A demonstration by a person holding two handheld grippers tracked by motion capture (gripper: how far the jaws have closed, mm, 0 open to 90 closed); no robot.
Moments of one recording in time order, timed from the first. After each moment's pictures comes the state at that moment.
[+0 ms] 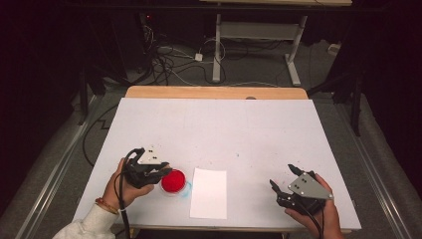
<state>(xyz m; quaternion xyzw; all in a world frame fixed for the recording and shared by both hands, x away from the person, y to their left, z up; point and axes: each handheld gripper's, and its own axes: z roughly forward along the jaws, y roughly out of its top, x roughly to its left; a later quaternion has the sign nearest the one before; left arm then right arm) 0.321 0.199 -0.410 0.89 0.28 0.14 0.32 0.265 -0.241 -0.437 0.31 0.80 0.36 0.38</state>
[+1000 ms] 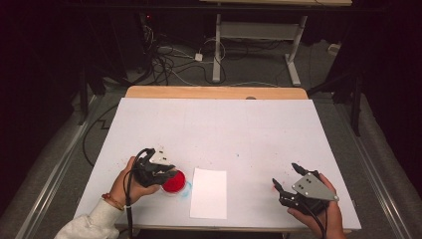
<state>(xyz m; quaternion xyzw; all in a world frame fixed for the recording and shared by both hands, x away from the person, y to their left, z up) 0.334 0.176 -0.434 0.92 0.26 0.11 0.27 0.263 -0.247 -0.433 0.31 0.78 0.37 0.39</state>
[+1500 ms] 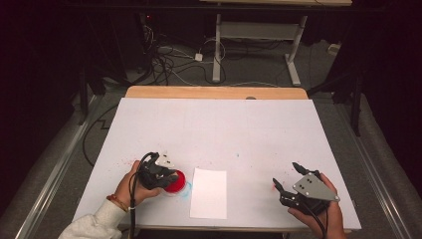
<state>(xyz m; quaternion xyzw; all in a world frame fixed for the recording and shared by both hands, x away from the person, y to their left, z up) 0.340 0.174 -0.453 0.92 0.27 0.09 0.26 0.262 -0.247 -0.431 0.31 0.78 0.37 0.39</state>
